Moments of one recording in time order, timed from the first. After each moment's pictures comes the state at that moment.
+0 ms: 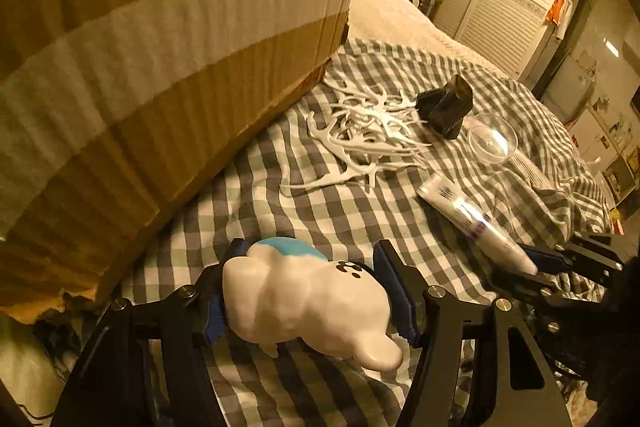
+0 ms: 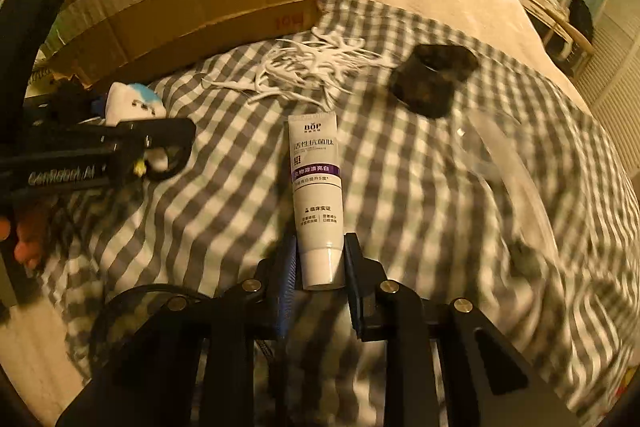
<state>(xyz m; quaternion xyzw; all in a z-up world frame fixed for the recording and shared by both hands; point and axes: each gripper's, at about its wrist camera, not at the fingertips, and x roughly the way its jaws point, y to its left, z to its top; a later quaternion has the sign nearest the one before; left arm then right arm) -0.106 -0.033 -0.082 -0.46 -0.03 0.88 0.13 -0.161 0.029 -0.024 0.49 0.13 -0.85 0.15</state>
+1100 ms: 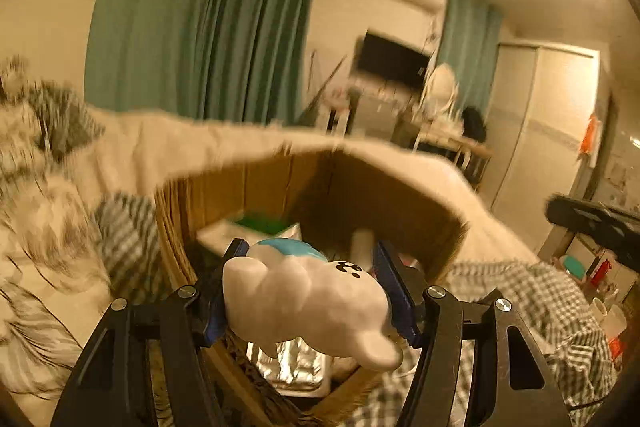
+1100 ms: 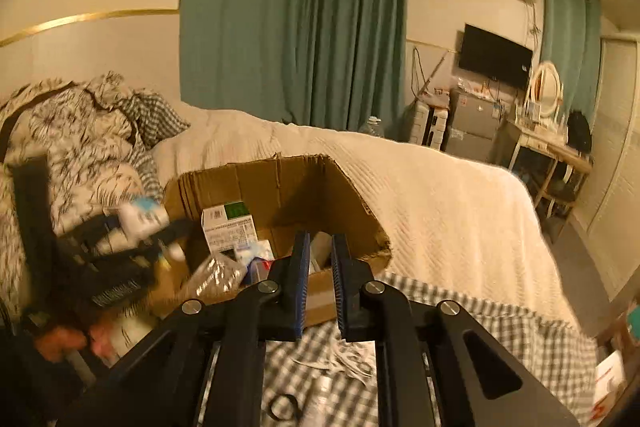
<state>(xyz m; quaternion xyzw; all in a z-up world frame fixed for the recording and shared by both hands) -0.110 -0.164 0.039 -0.23 -0.11 0.97 0.00 -0.202 -0.068 0.163 0.27 0.09 -0.93 0.23</state>
